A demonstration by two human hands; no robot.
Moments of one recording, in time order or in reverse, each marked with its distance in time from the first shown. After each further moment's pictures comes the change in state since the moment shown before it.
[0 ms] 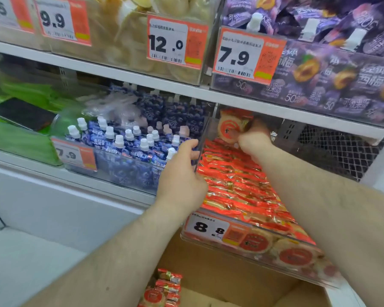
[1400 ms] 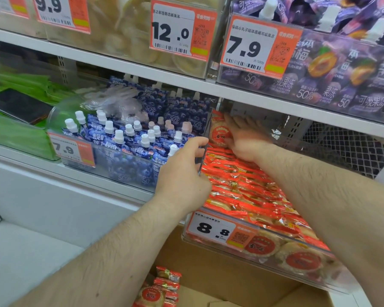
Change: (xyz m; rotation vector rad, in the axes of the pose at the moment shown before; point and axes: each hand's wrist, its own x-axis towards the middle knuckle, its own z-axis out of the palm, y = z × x) left_hand 0.002 0.004 -0.005 0.011 -0.063 -0.019; right_hand 0.005 0.004 0.006 -0.979 -0.191 -0.554
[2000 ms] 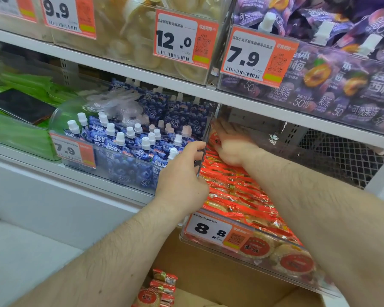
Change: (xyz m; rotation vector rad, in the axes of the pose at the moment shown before) left_hand -0.001 -0.001 0.000 0.019 0.015 -0.001; right_hand 0.008 -0.022 0.003 0.105 -0.081 -0.034
